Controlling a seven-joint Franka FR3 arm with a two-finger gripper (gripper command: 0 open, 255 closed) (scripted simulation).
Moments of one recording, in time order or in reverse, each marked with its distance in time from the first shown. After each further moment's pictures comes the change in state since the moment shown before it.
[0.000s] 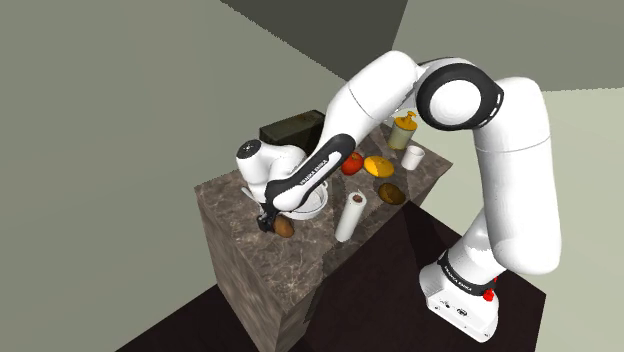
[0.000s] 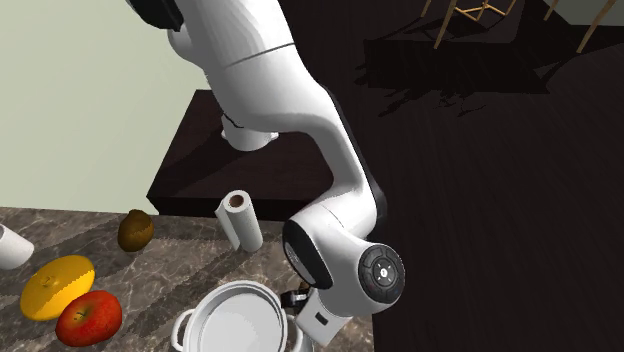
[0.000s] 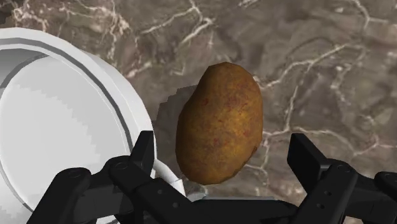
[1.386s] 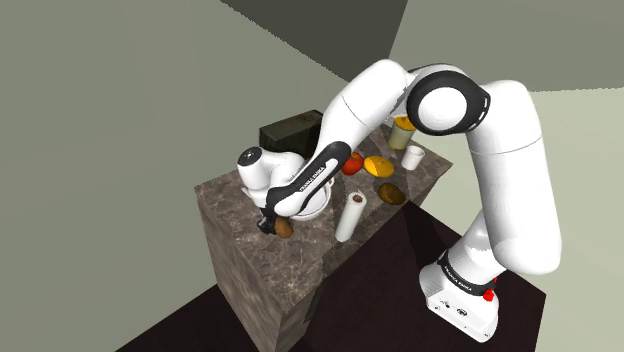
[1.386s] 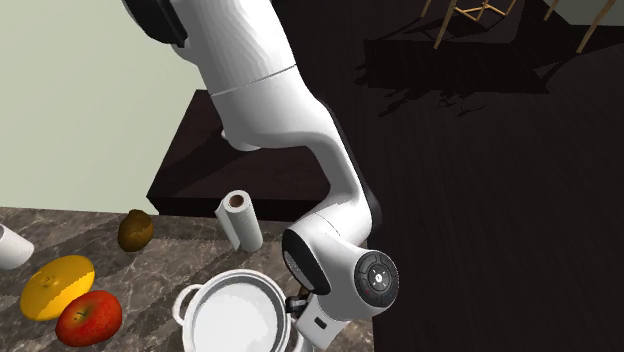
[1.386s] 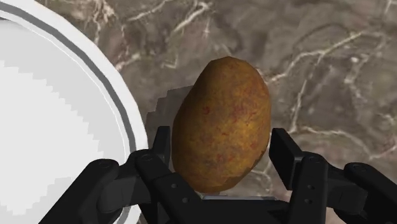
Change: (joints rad) arm 0.009 0.054 -0.018 0.017 -0.030 0.054 0.022
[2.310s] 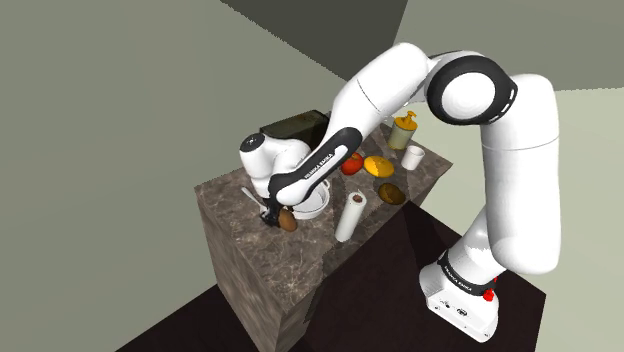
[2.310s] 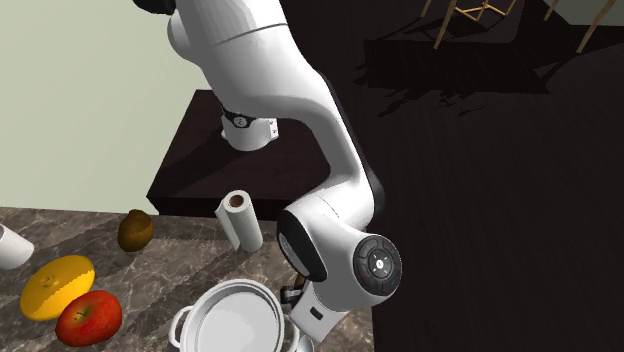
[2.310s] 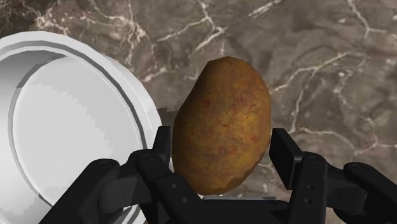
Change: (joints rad) arm -0.029 -0.111 0.029 -0.056 0.039 -0.068 -0.038
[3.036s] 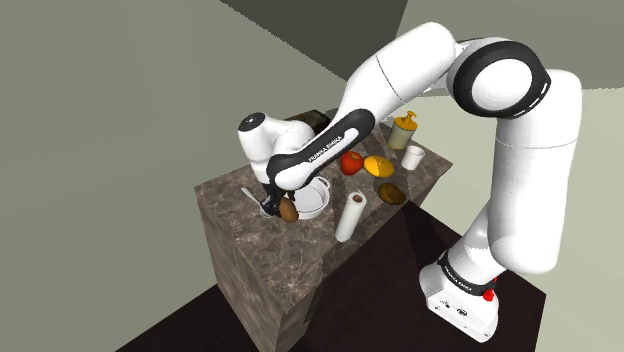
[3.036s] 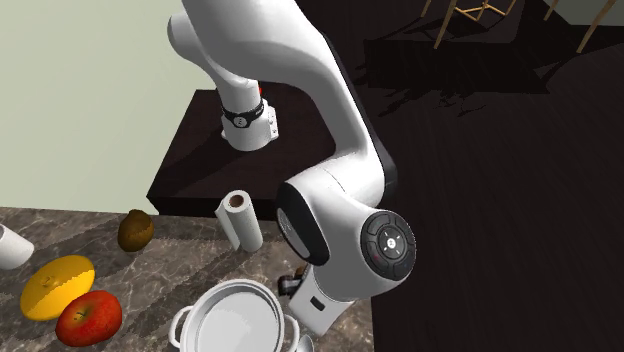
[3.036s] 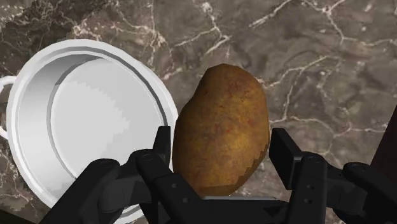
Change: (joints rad) arm -0.020 -0.117 0.032 -0.015 0.050 -0.095 -0.042
